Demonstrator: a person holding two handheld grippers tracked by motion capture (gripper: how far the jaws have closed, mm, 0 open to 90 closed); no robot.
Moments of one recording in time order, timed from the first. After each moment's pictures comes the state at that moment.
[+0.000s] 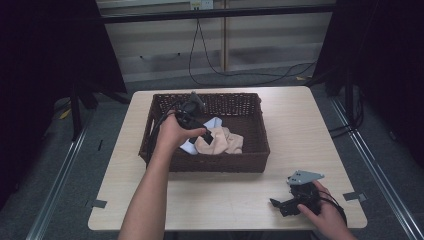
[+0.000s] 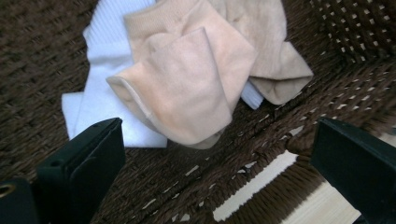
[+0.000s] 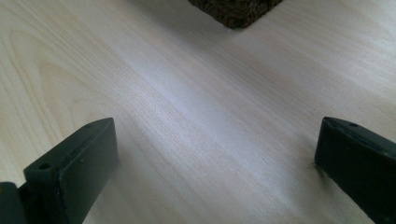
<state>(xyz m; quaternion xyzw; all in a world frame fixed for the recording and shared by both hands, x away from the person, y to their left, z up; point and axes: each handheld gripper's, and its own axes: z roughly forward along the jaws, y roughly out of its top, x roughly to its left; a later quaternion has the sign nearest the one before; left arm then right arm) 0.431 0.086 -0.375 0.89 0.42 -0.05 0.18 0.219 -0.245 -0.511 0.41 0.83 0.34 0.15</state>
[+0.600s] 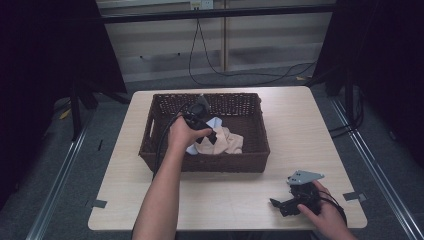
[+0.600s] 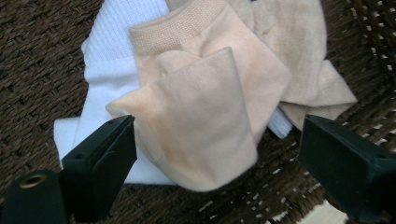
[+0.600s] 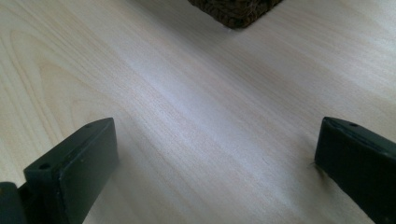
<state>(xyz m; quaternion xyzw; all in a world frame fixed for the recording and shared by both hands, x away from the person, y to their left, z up) 0.450 0.068 -0.406 0.89 0.43 -0.03 0.16 0.220 -0.245 -0.511 0.41 0.83 0.34 0.16</state>
